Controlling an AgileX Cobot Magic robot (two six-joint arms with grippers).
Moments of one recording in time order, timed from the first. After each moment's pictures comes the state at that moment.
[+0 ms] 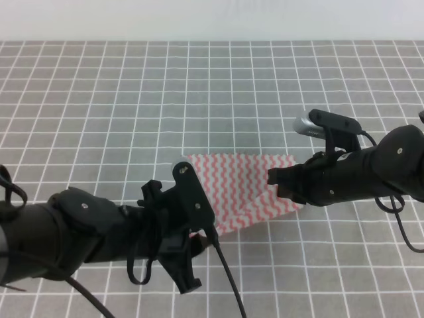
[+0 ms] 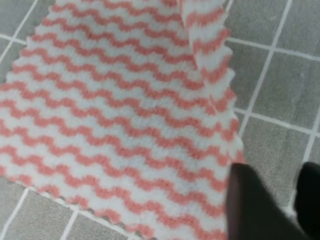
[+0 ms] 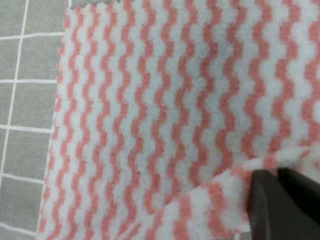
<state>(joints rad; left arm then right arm) -0.63 1.55 -0.74 -1.28 0.20 1.81 0.44 1.72 -0.98 0.77 0.32 -0.25</state>
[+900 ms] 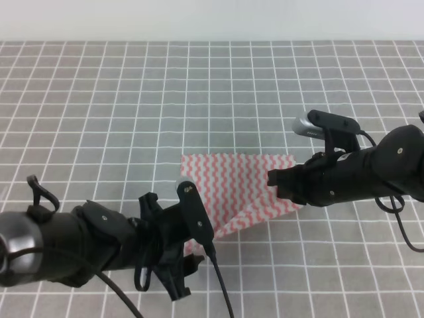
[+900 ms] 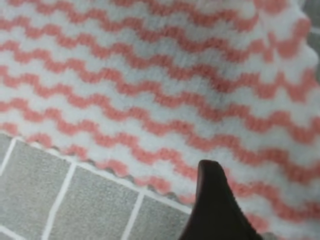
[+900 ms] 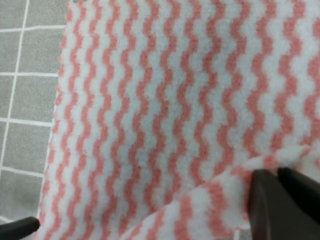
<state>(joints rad) -0.63 1.67 -0.72 -1.28 0.08 1.90 0.44 1.72 -0.98 0.77 0.32 -0.26</state>
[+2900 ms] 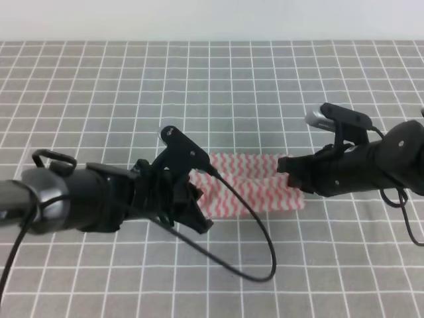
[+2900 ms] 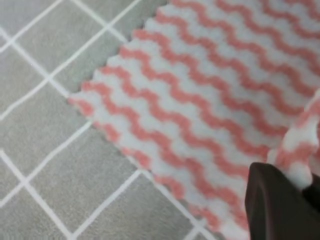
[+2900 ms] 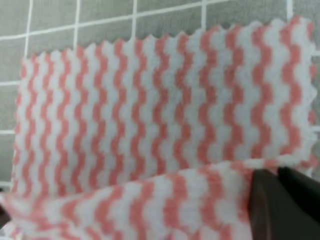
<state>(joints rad) -0.56 1.77 -0.92 -1.64 0.07 1.90 0.39 1.78 -1.01 0.80 0.29 -0.27</state>
